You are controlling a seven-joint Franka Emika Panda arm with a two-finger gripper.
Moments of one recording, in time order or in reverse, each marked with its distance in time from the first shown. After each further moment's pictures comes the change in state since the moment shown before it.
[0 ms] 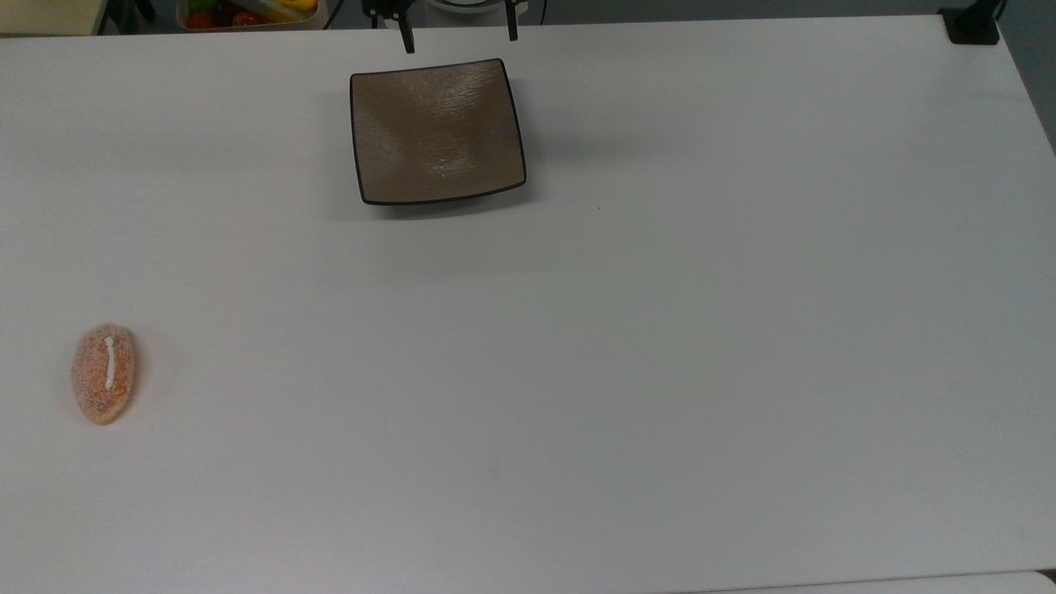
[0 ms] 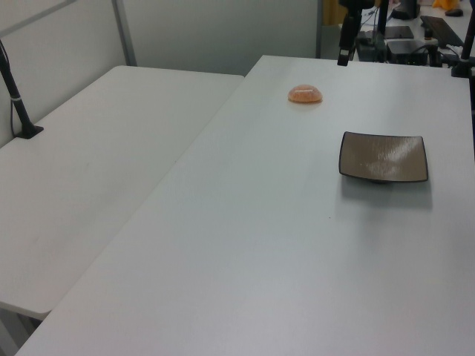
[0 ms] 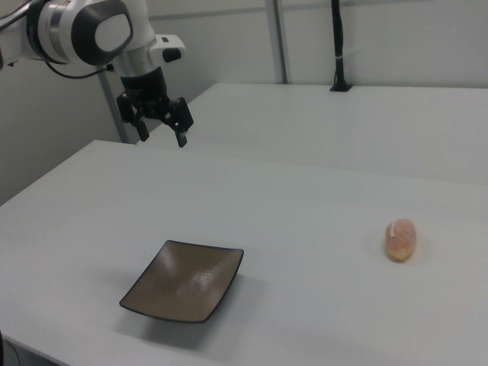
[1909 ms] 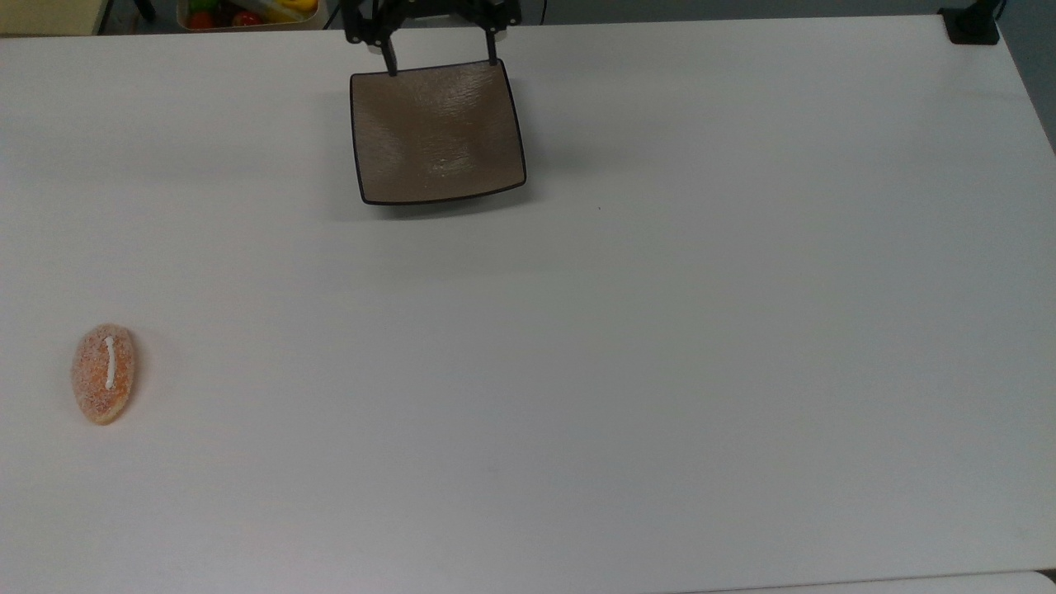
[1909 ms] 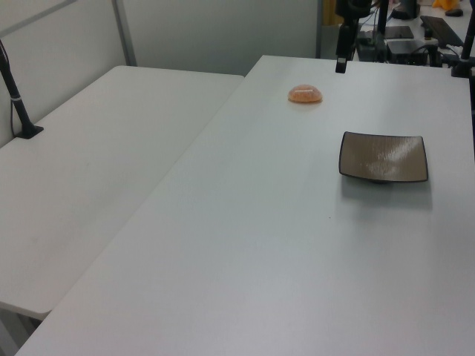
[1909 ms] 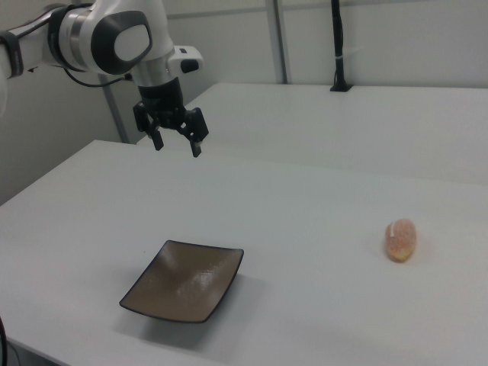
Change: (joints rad) arm -0.027 0.040 -0.015 0.001 0.000 0.003 -0.025
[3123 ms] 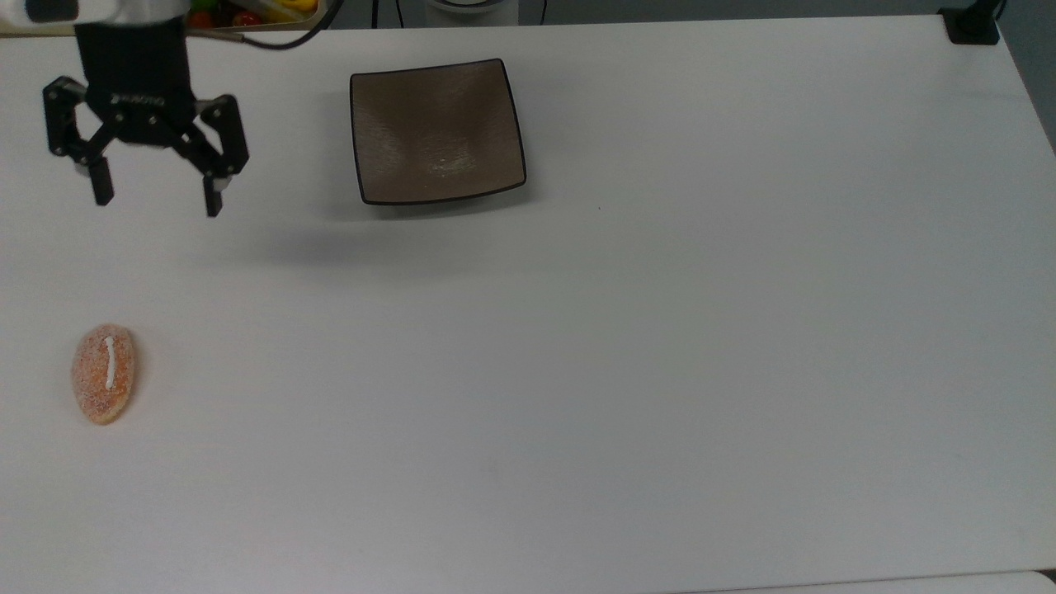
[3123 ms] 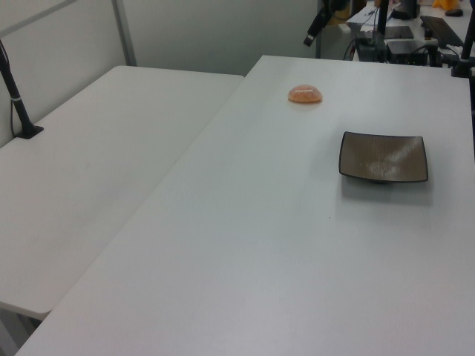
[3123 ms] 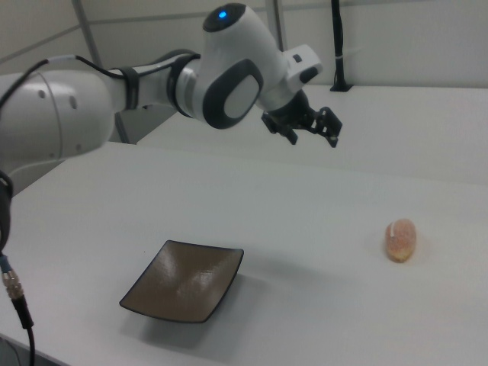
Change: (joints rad) arm -0.234 0.245 -0.070 0.075 0.000 0.624 -0.207
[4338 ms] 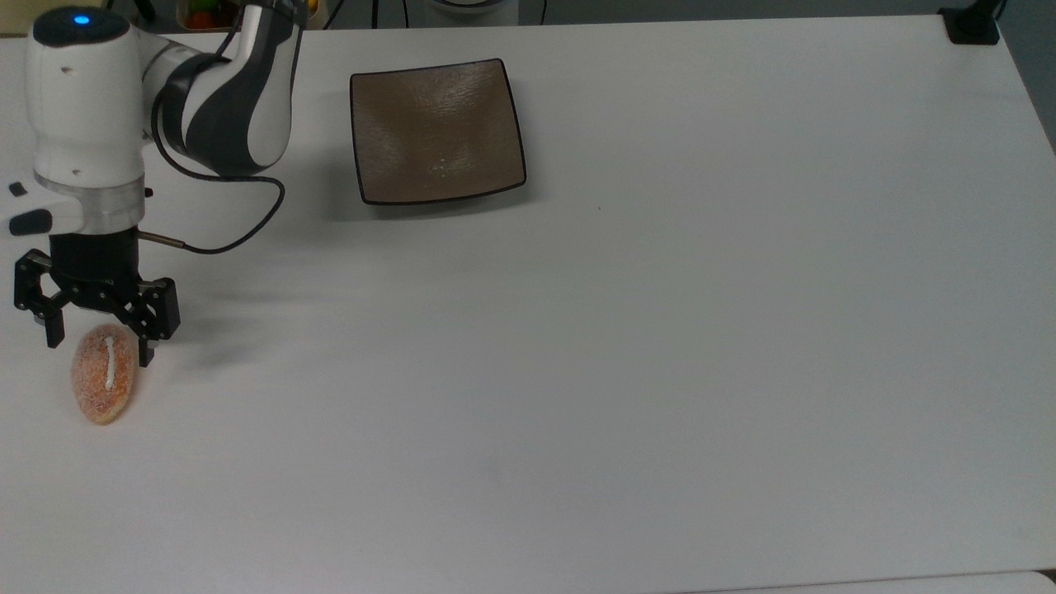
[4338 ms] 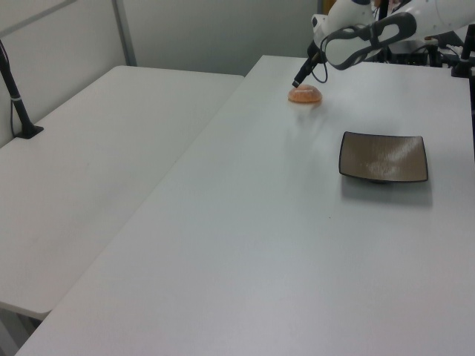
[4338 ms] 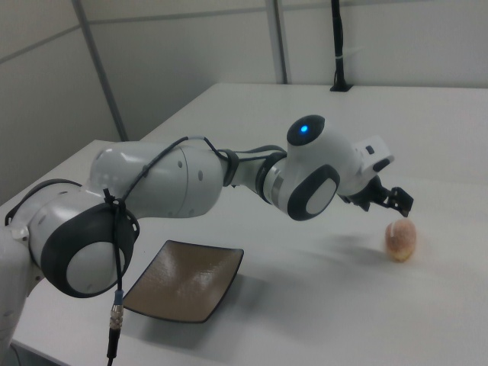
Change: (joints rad) arm -0.112 0.460 -0.002 0.196 0.000 0.345 -0.036
